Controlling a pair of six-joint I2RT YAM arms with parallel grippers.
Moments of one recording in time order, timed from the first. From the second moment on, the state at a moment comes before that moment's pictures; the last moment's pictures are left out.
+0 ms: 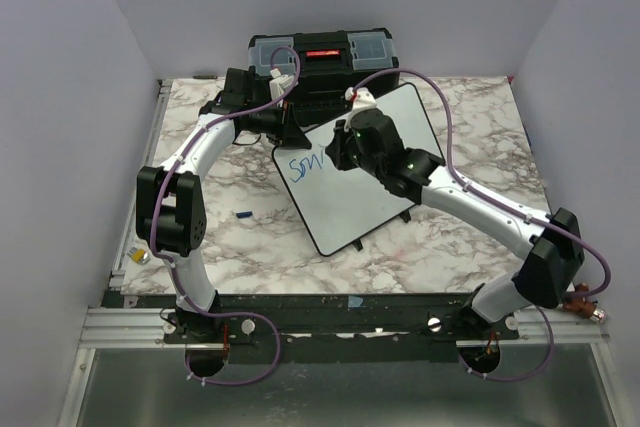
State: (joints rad) left arm -0.20 1.84 1.53 -0.50 1.03 0.02; right arm 0.83 1.51 1.31 -0.25 0.23 0.37
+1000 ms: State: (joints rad) left arm -0.20 1.84 1.52 -0.50 1.02 0.02; right arm 0.83 1.59 1.33 -0.23 0.32 0.37
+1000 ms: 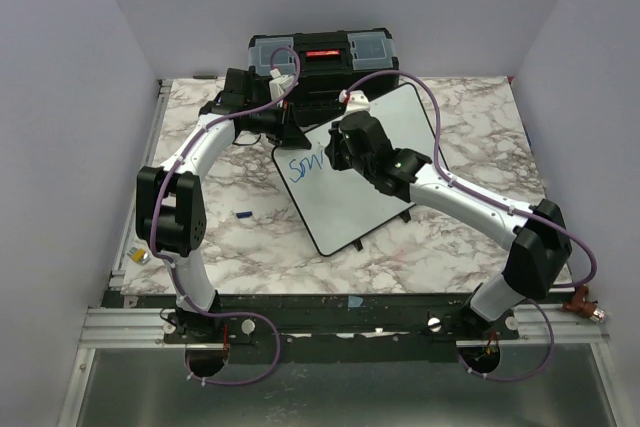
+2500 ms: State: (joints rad) left arm -0.20 1.84 1.52 -0.50 1.02 0.02; right arm 0.77 1.57 1.30 -0.14 0.32 0.39
